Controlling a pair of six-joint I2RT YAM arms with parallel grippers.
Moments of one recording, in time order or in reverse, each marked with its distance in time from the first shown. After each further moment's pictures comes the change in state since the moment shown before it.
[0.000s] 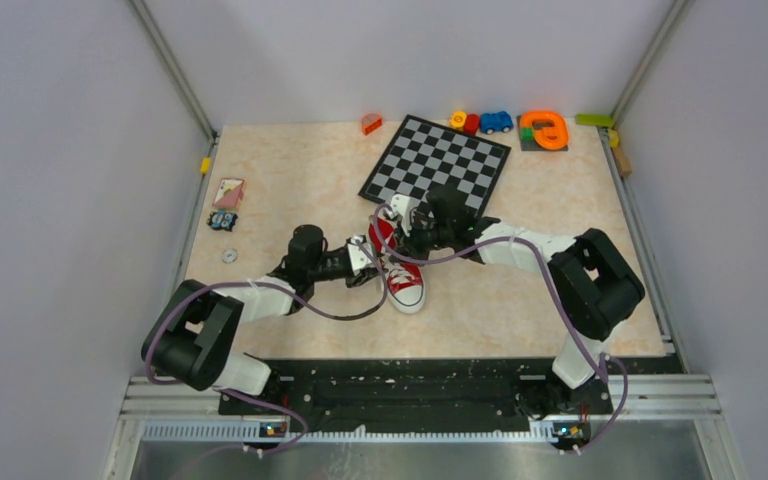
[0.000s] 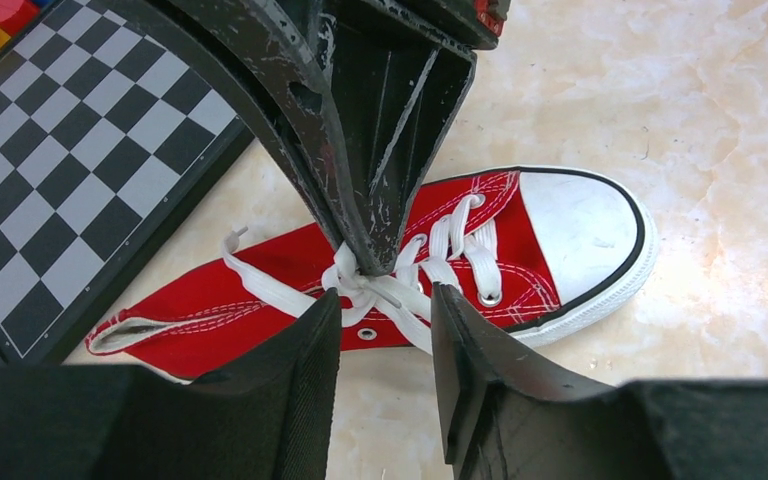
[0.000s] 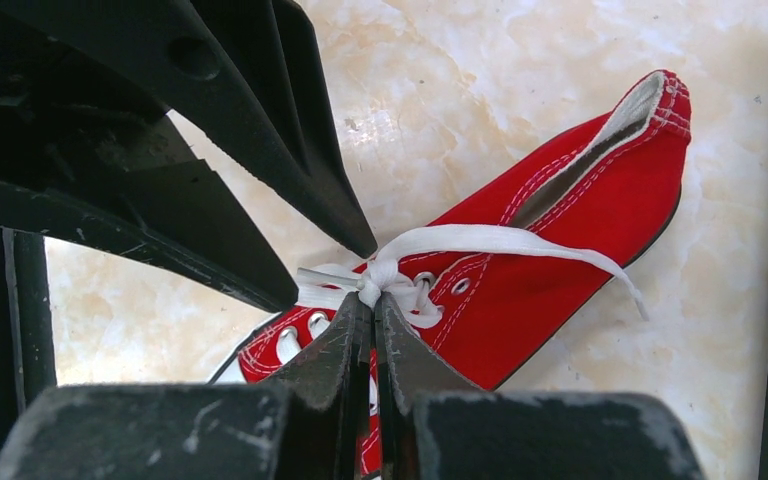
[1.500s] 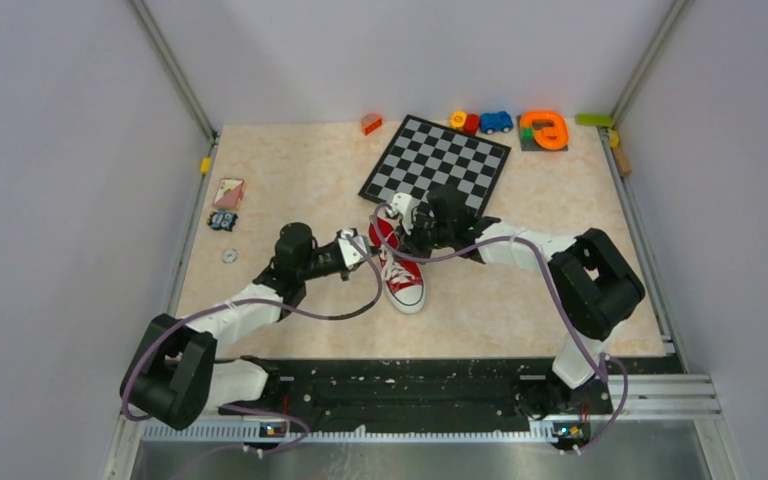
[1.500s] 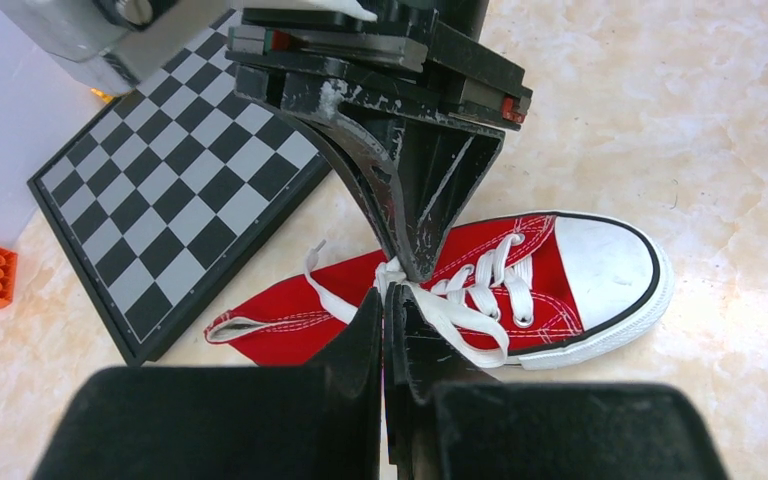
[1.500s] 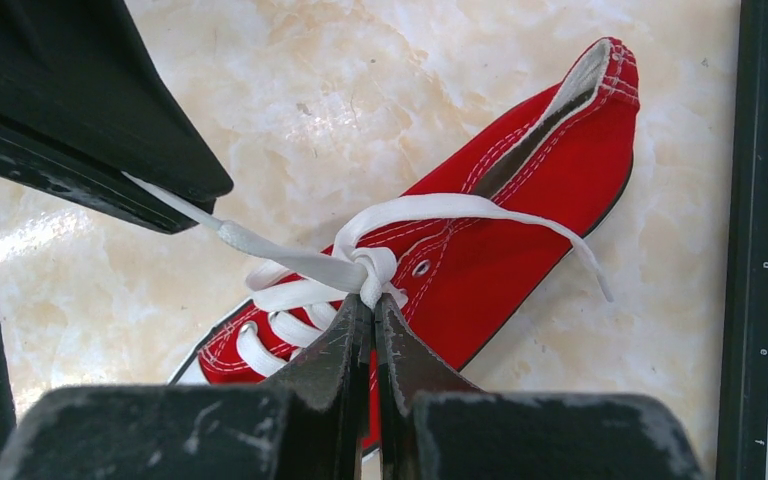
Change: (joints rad) left arm -0.001 -0.187 0.011 -0.086 -0.079 -0.035; right arm -0.010 0.000 0.000 -0.010 0.082 -0.003
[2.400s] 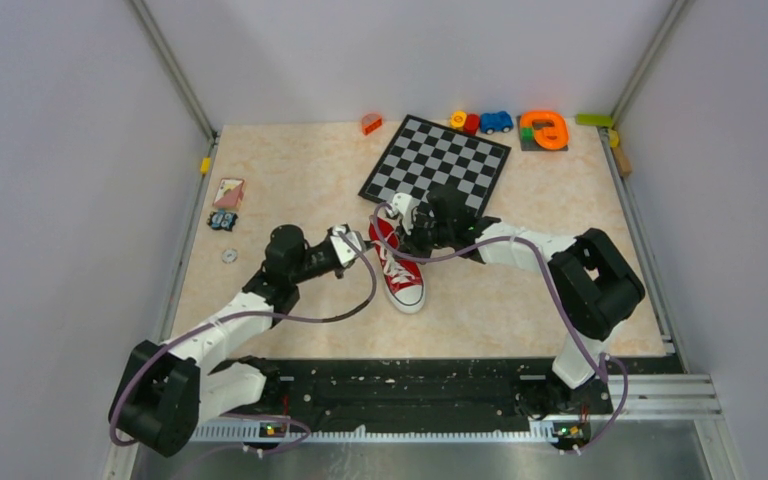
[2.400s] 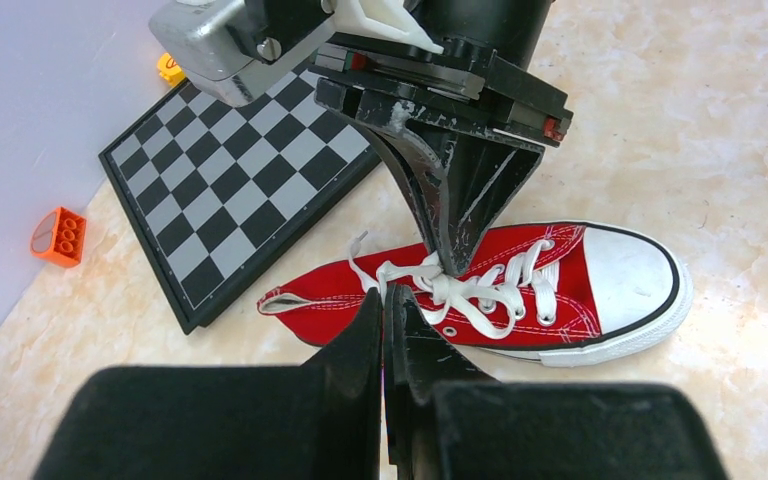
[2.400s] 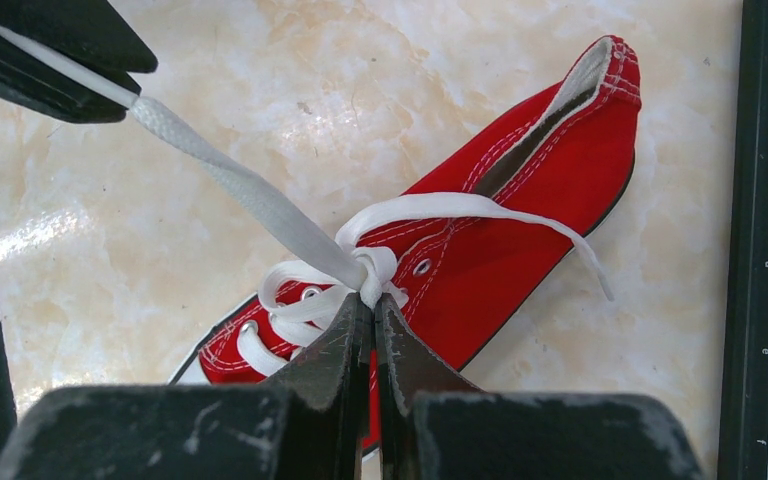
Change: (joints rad) left arm 0.000 -0.143 0.000 -0.091 -0.098 -0.031; right arm 0.000 0.000 0.000 -0.002 0.000 0.000
